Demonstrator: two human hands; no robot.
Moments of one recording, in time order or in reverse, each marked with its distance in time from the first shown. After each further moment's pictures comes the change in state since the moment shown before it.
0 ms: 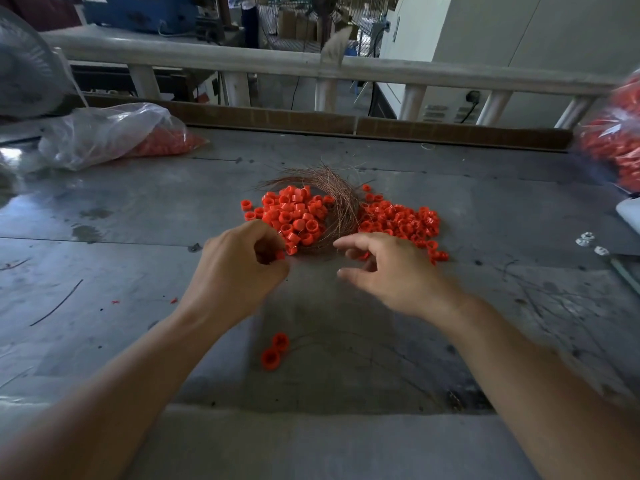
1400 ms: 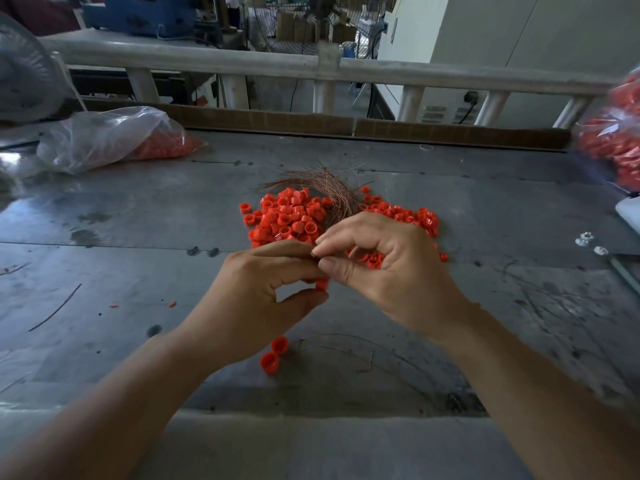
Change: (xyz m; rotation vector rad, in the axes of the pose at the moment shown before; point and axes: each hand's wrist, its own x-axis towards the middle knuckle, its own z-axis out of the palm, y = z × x) left_hand -0.022 0.021 -0.009 -0.066 -0.136 0.550; right_hand -0.021 -0.035 -0.008 0.378 0.239 -0.410
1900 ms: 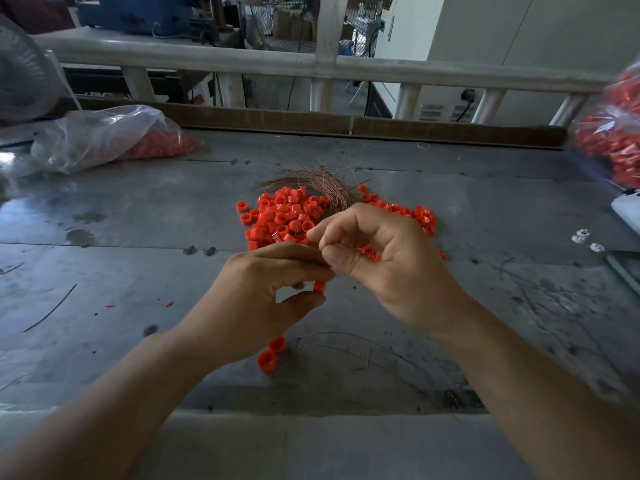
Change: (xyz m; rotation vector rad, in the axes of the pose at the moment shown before) left_hand 0.001 -0.001 0.000 -0.003 -0.041 0.021; right_hand 0.002 -0.004 -0.002 0.233 -0.050 0.052
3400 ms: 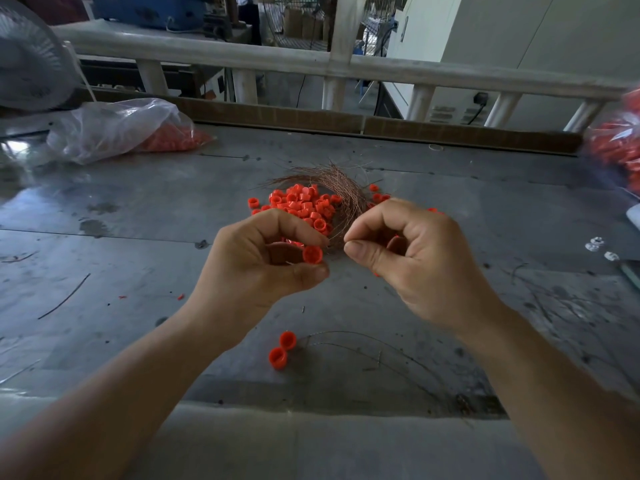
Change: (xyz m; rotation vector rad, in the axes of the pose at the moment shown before) left_hand 0.006 0.005 -0.006 -0.806 0.236 -0.444; right_hand 0.002 -0.006 -0.007 -0.269 0.087 0.019
